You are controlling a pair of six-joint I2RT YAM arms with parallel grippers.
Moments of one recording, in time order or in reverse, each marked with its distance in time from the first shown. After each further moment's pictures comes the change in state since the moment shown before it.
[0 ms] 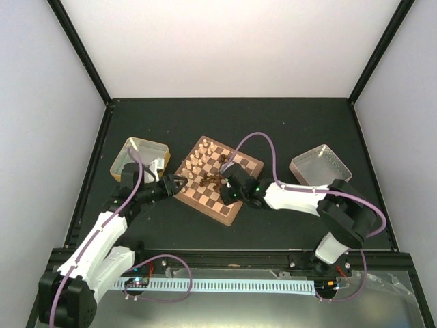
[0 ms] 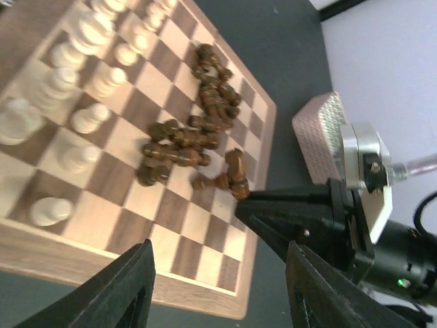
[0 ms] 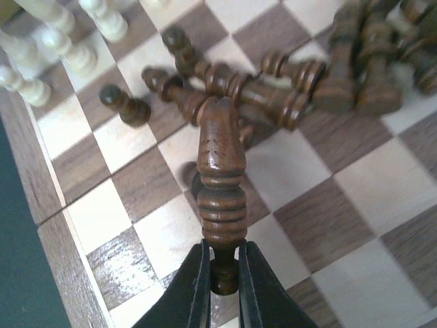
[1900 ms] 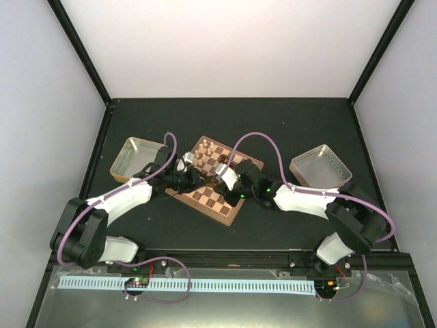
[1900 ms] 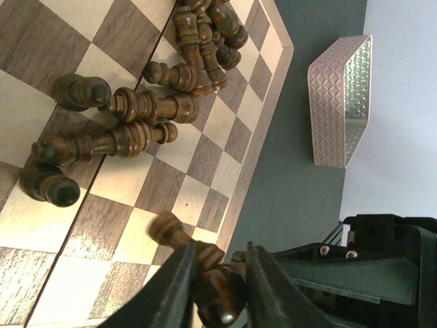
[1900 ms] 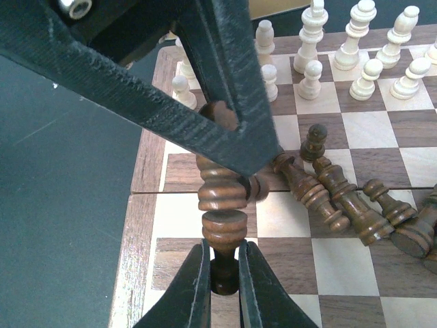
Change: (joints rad) left arm -0.229 0.530 0.201 0.164 0.032 -0.204; right arm -0.089 -0.089 -0.118 0.263 -0.332 -0.524
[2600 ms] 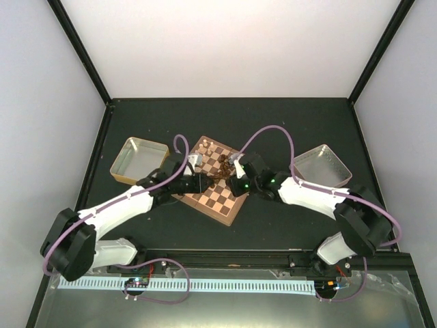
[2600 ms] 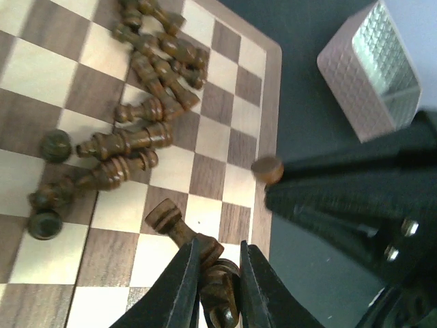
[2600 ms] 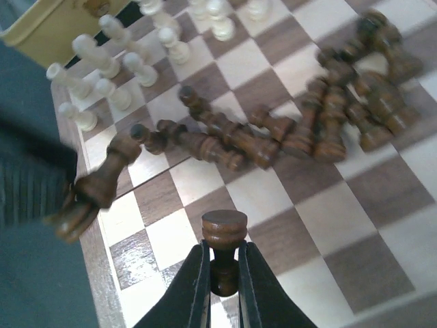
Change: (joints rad) left arm -0.152 -0.115 -0.004 -0.018 -0.288 0.224; right arm -0.058 -0.030 0.083 -0.235 0.129 0.356
